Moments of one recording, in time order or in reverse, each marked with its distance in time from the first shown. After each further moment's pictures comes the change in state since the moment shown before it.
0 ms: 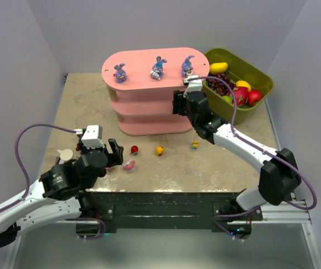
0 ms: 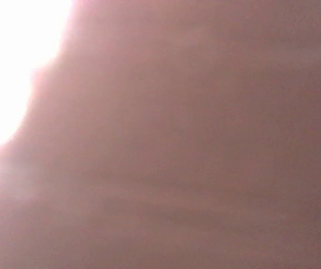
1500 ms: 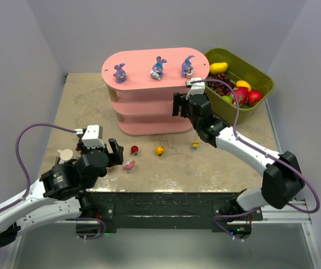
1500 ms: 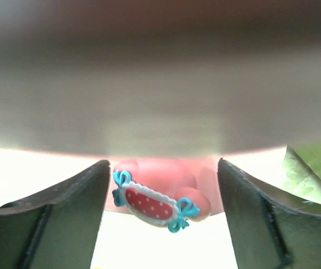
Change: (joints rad) left arm 0.000 0.006 0.000 0.000 -0.006 0.000; right arm 0.000 -0.039 -0.061 0.049 0.019 -0.004
